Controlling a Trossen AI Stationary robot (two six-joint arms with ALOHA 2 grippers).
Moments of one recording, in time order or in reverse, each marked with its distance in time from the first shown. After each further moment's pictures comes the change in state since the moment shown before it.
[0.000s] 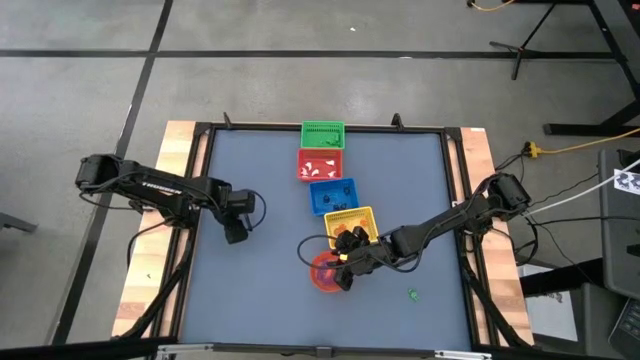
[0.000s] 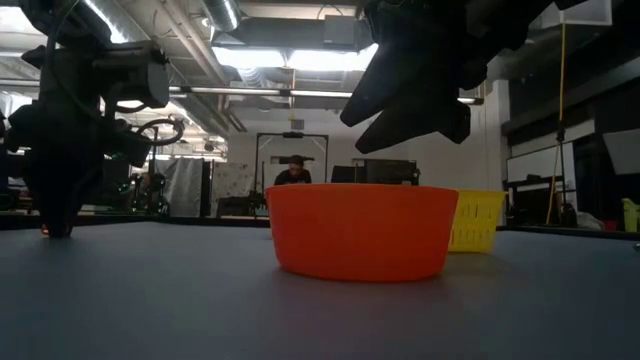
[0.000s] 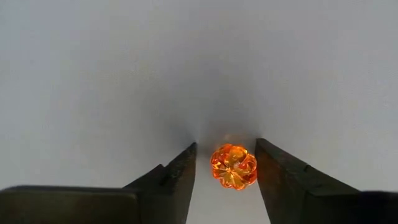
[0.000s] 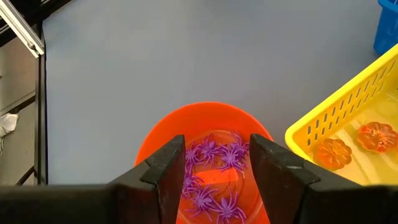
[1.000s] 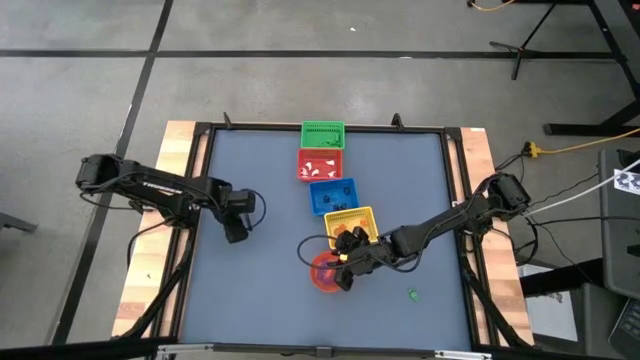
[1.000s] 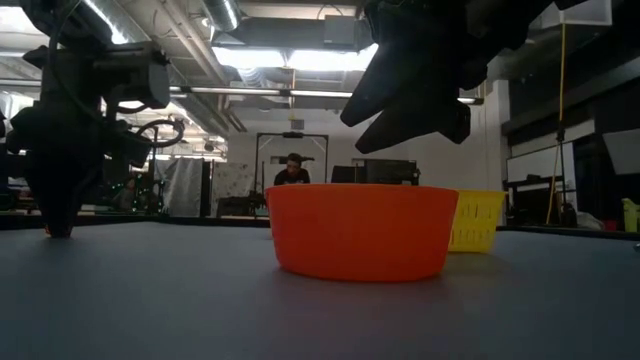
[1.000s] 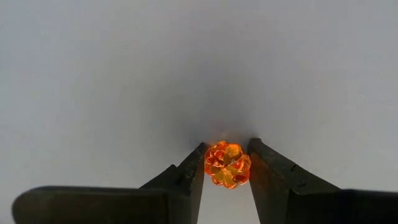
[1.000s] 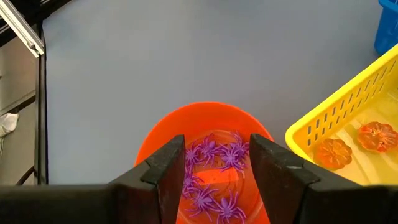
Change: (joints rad) left arm 0.001 0.002 0.003 -0.004 -0.002 0.000; right arm 0.000 0.000 0.000 0.000 0.000 0.000
